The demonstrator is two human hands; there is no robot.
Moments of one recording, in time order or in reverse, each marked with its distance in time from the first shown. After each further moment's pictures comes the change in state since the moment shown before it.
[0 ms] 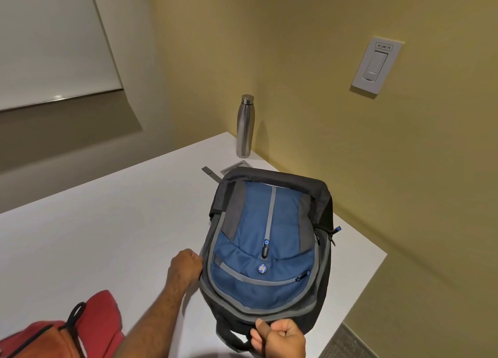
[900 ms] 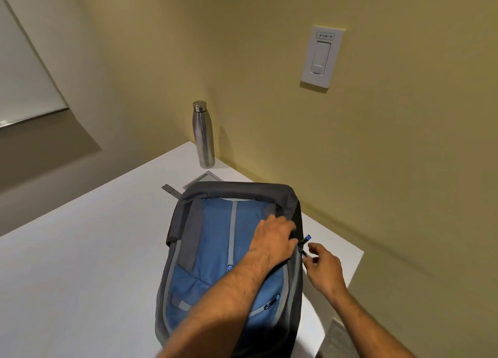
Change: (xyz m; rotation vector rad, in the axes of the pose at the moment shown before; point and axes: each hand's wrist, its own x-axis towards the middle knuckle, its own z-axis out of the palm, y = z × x) left_hand -0.050 0.259 0.119 0.452 -0.115 1.017; right_hand 0.196 -0.158 -0.075 -0.900 0.076 -0.618
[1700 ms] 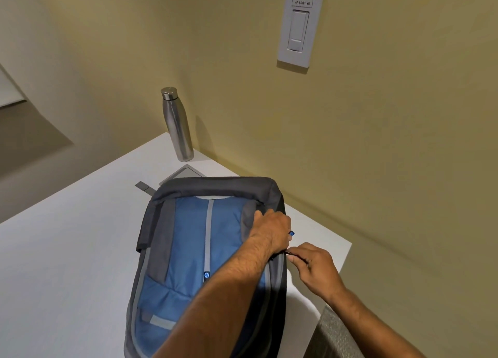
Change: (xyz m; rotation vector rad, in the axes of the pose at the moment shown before) left_hand 0.067 0.023 0.027 0.228 -0.339 -0.046; right_hand 0.020 0.029 -0.015 -0.063 -0.049 -0.499
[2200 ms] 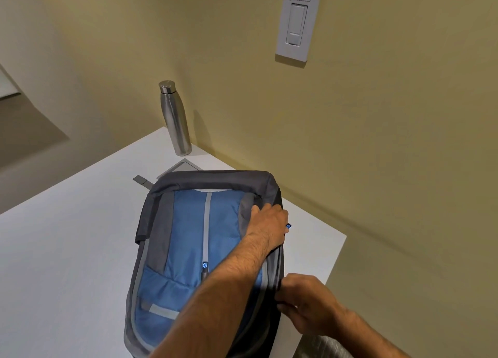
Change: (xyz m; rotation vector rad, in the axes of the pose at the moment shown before) left_hand -0.010 0.001 0.010 -0.010 0.120 0.033; right_hand -0.052 -0.063 -0.031 -0.137 -0.476 -0.297
